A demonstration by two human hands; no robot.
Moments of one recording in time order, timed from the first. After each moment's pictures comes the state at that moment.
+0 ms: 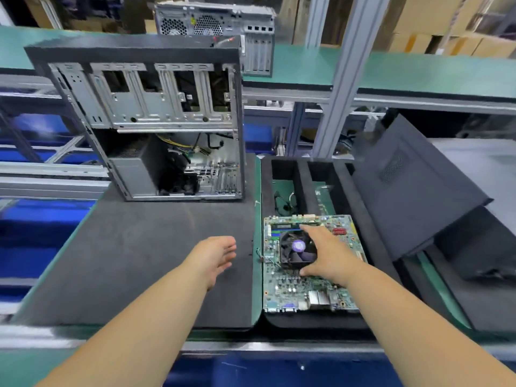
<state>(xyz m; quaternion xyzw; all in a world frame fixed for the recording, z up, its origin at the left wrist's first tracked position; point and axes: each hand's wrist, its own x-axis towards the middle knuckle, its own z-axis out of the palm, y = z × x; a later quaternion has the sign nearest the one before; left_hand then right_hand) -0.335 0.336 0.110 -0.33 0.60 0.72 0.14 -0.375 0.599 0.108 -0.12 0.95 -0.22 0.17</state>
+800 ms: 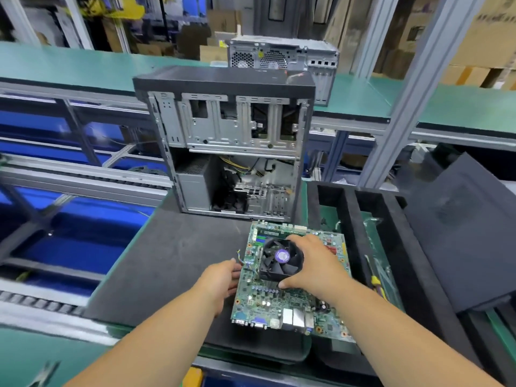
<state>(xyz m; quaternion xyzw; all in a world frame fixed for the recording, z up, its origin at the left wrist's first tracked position) -0.311 0.255 0.110 -0.37 0.58 0.72 0.10 -0.374 0.456 0.140 -0.20 0.94 -0.26 0.10</state>
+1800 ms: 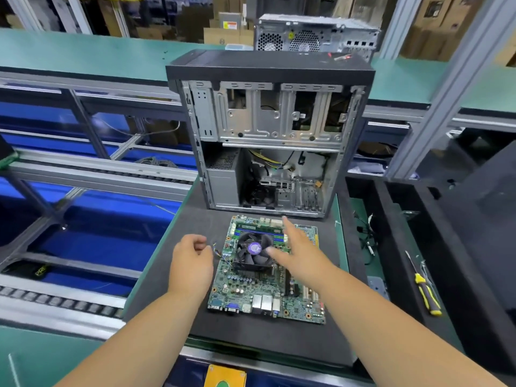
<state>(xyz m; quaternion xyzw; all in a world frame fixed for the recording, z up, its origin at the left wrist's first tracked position) -0.295 0.123 0.103 -0.32 0.81 0.48 -0.15 -0.386 0.343 0.104 -0.16 0.89 -0.37 0.19</state>
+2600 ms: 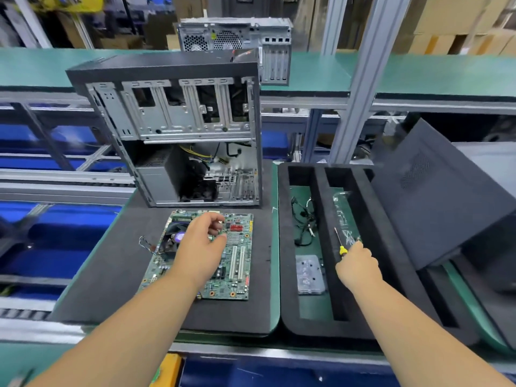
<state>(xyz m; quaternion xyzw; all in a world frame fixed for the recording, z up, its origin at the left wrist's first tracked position) -0.318 0.284 0.129 -0.09 0.85 0.50 -0.13 -0.391 0.599 0.058 0.19 0.96 -0.17 0.08</state>
